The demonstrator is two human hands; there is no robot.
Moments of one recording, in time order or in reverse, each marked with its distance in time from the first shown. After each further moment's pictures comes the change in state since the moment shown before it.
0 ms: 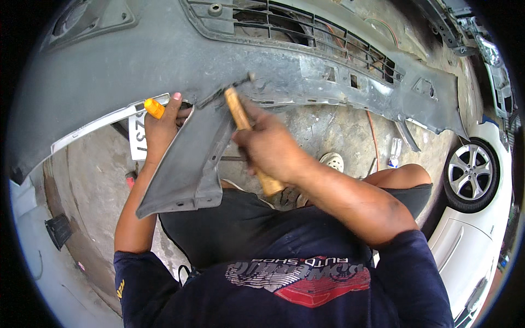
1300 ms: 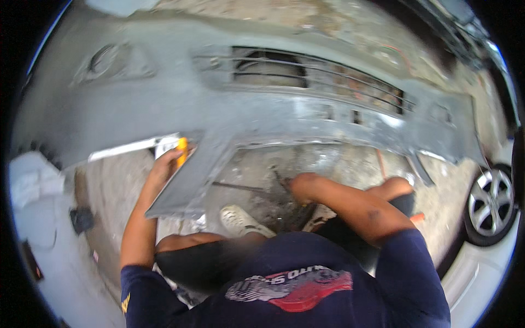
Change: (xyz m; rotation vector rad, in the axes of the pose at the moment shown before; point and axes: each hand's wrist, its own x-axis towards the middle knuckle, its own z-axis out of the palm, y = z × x) left_hand -0.024 0.035 -0.020 -0.115 -0.351 -0.377; right_hand 0.047 0.133 -0.151 -1.562 -0.757 -0.034
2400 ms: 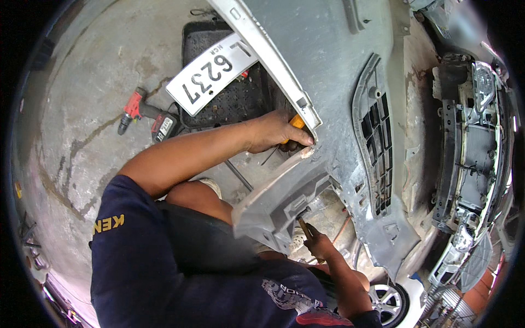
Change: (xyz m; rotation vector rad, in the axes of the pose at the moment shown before) left_hand 0.100 -0.053 -0.041 -0.095 -0.325 0.301; right_hand -0.016 0.017 0.059 0.426 0.050 0.389
